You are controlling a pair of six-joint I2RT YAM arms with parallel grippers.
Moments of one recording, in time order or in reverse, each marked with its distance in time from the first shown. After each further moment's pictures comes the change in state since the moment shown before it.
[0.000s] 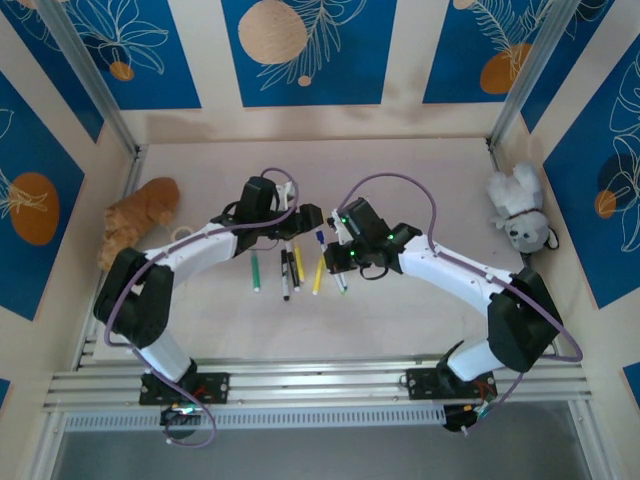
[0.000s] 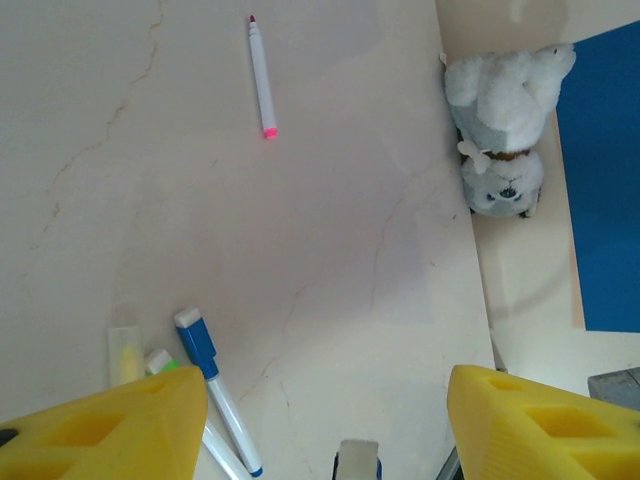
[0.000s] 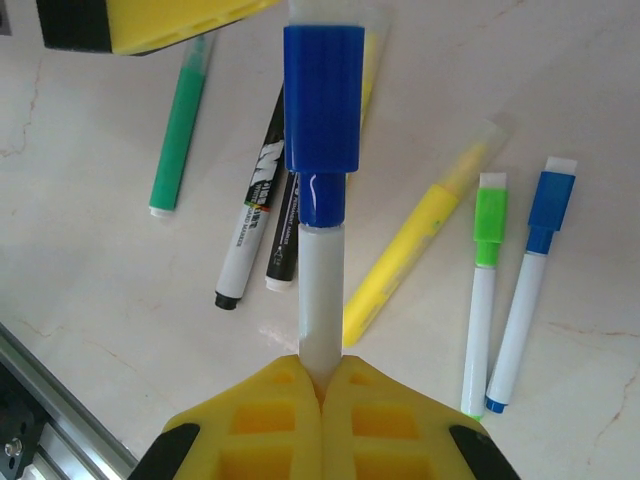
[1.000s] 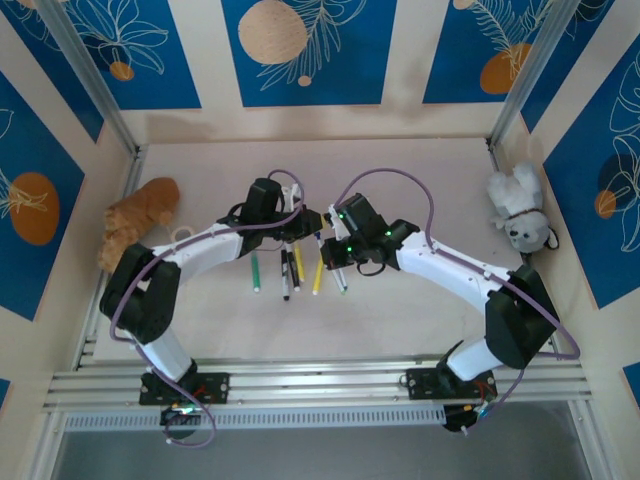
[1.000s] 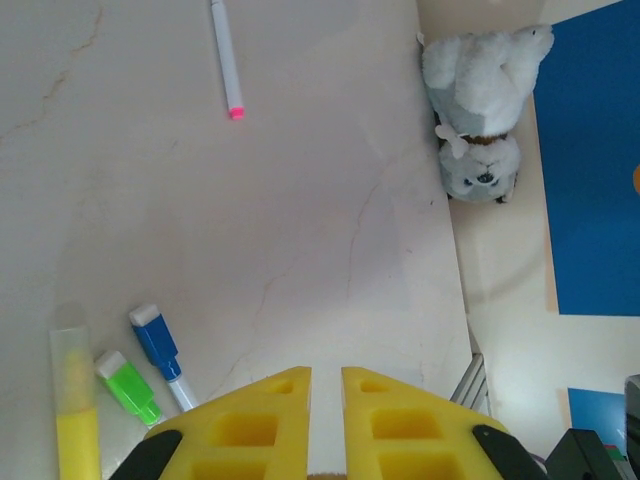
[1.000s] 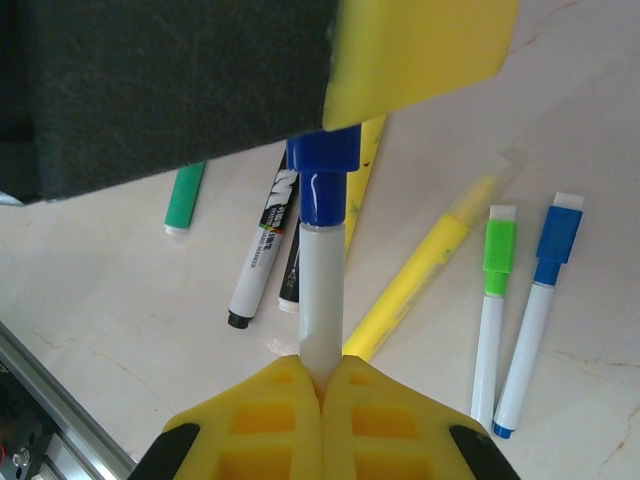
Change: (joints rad) left arm -0.021 0.035 0.004 0.051 0.043 -0.034; right arm 0.001 0.021 0.041 0.000 0.001 -0.011
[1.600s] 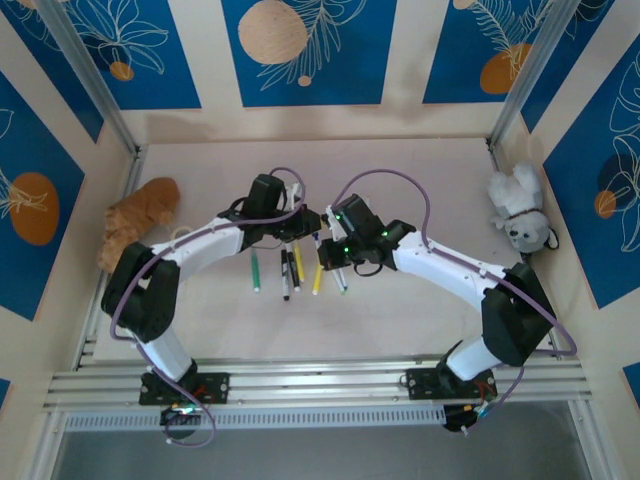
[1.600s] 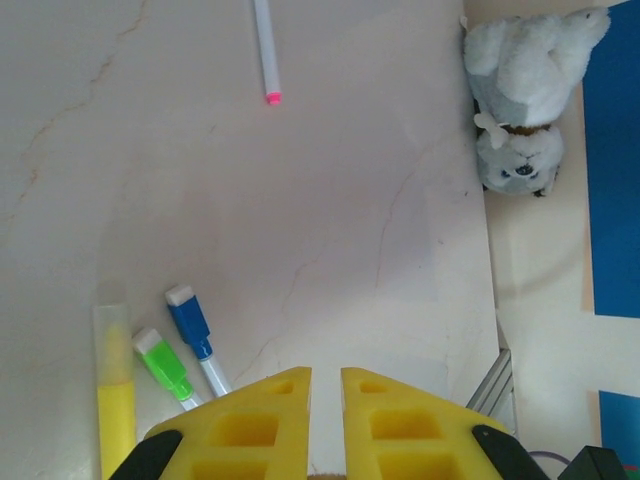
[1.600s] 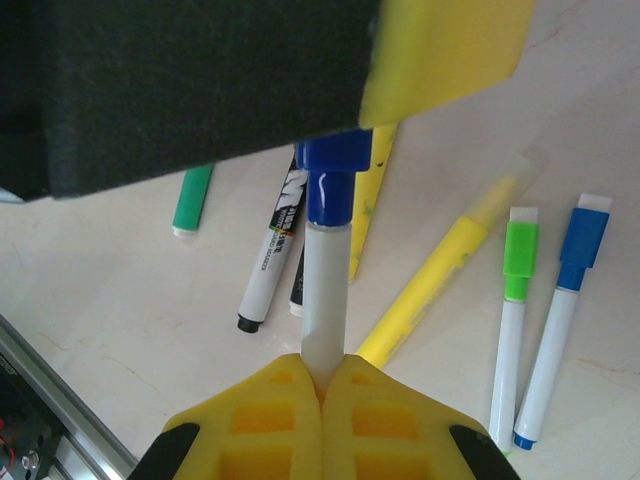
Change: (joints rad) left arm 0.015 0.012 0.078 -0.167 -0.035 0.047; right arm 0.016 0.020 -0.001 0.023 -0.009 0.022
